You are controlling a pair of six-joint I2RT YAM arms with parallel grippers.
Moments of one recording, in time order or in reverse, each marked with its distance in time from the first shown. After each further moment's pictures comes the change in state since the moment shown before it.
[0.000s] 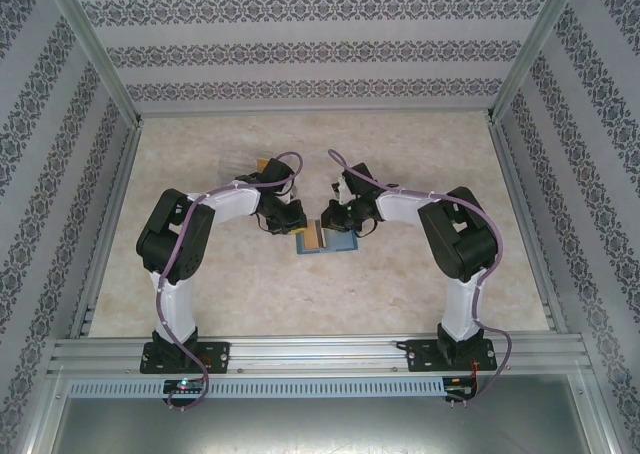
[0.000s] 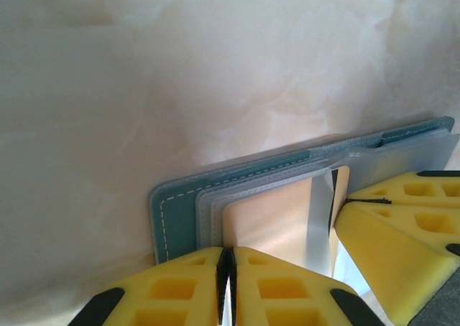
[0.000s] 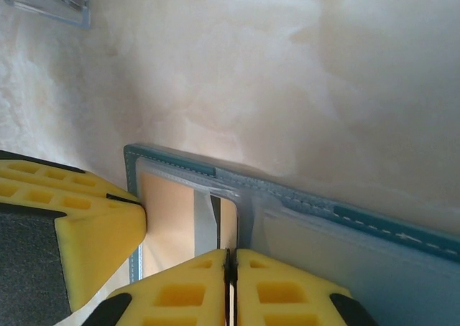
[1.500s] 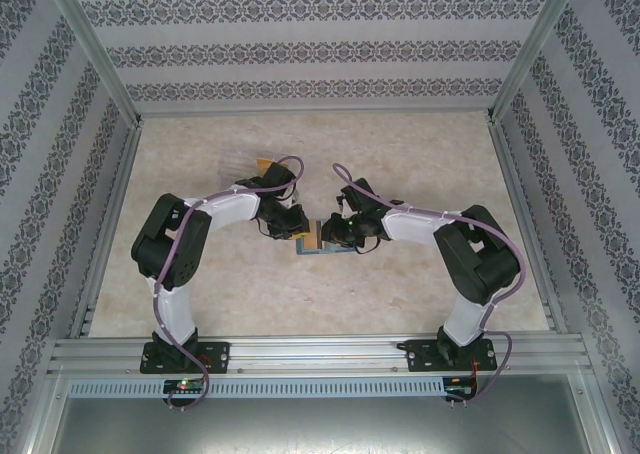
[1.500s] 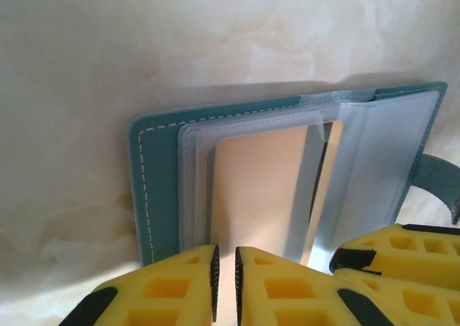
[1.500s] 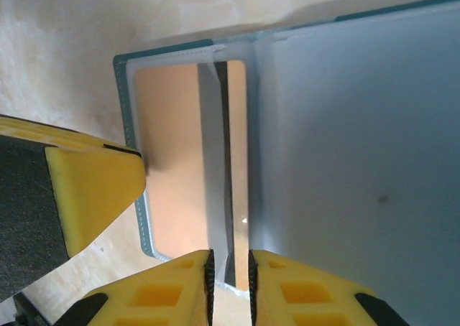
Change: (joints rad) left arm -0.028 -0.053 -0.048 0.001 0.008 -0.031; right arm 0.073 -0.179 -0.183 0.030 0.101 0.167
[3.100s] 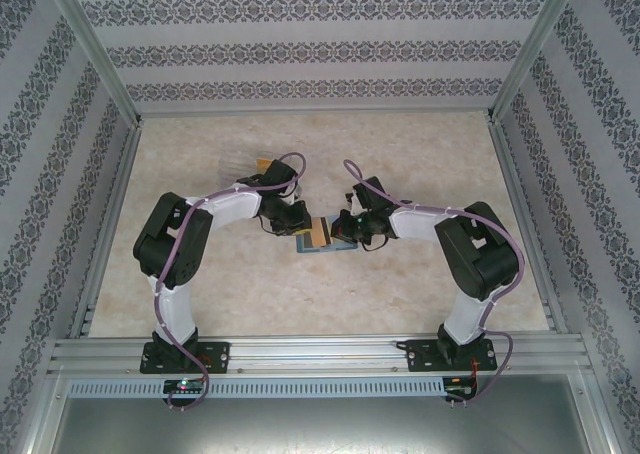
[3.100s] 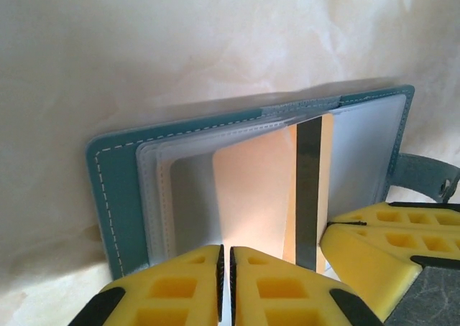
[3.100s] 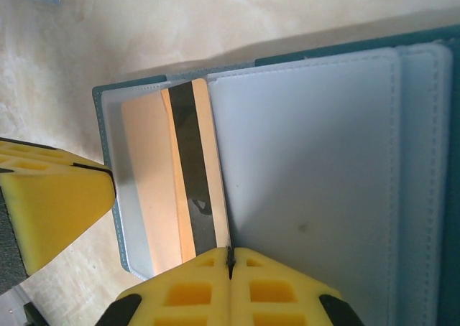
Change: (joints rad) left arm -0.002 0.014 0.025 0.033 0.007 0.011; right arm -0.079 0.014 -0.042 0.079 -0.058 -0.027
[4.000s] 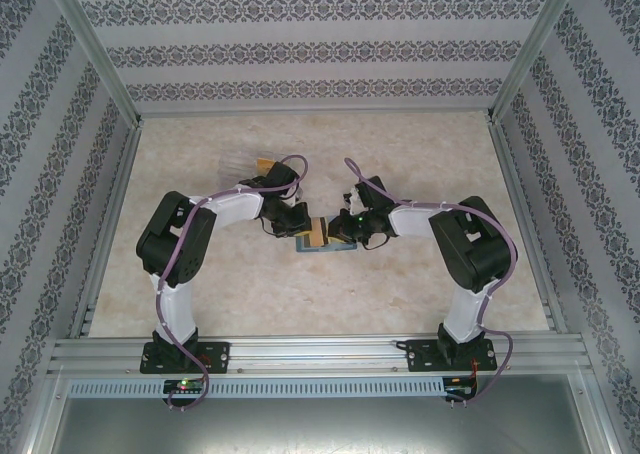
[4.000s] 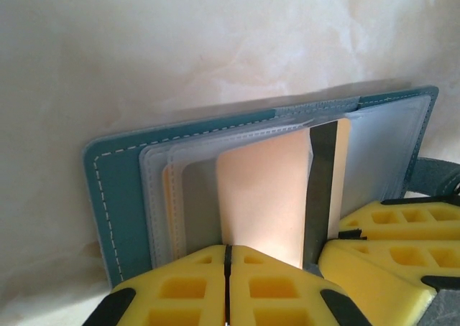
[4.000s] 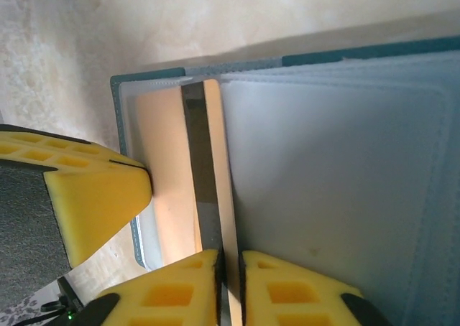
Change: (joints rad) left arm -0.005 0.024 -0.010 0.021 -0.013 0.005; right arm -0.026 0.058 0.002 0.071 -0.134 0.001
